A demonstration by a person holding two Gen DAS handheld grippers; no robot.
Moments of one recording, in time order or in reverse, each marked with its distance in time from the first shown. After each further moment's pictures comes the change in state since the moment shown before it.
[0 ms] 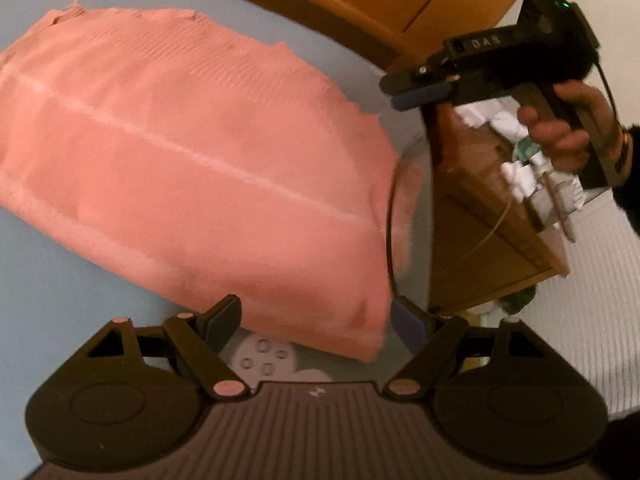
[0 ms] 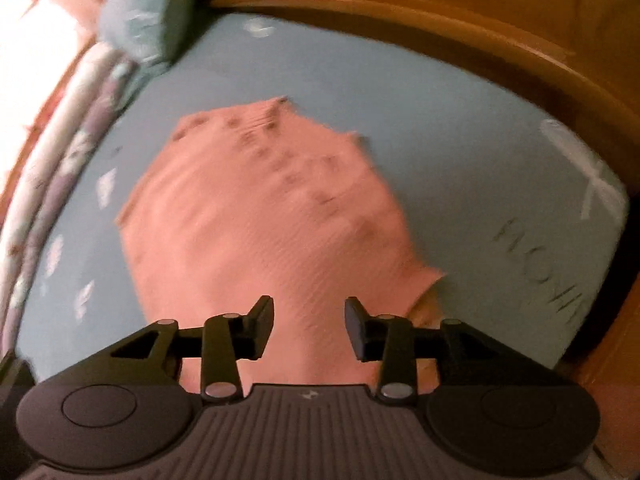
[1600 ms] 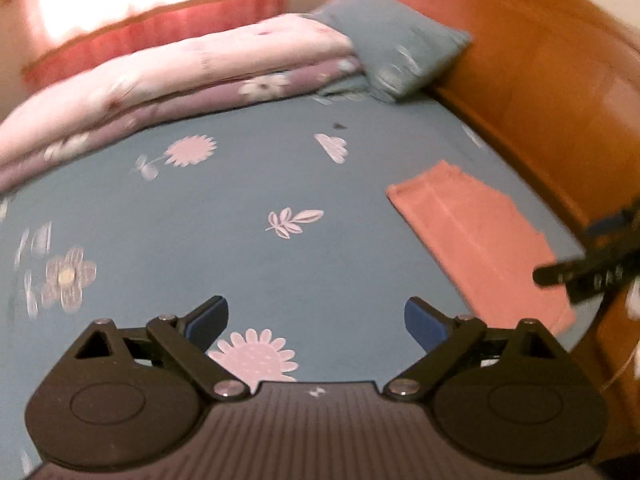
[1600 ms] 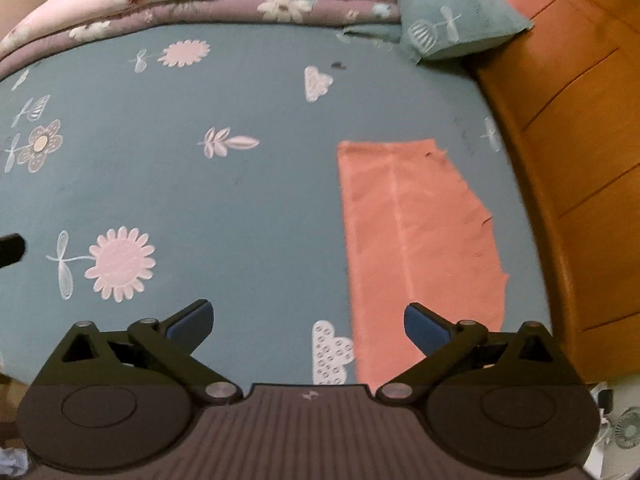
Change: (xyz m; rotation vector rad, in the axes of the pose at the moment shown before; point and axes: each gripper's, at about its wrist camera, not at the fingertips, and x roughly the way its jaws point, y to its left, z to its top) left arm -0.364 -0.102 -0.140 -0.585 -0.406 0.864; right arm -0.115 0.383 -0.149 -0.817 0.079 -0.285
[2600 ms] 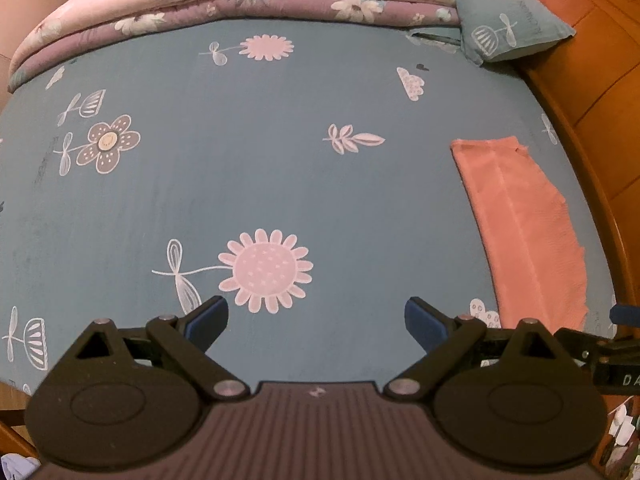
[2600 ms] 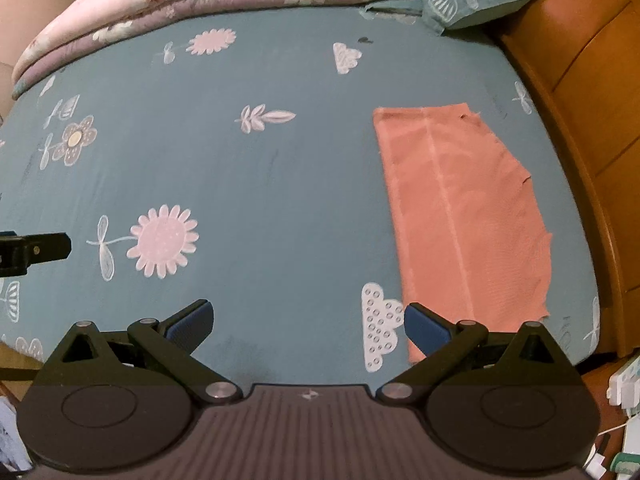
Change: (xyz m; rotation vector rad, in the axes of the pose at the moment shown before) left arm 0.004 0.010 -0.021 -0.253 0.240 0.127; right arm 0.005 0.012 -0.040 0.059 0.049 0.144
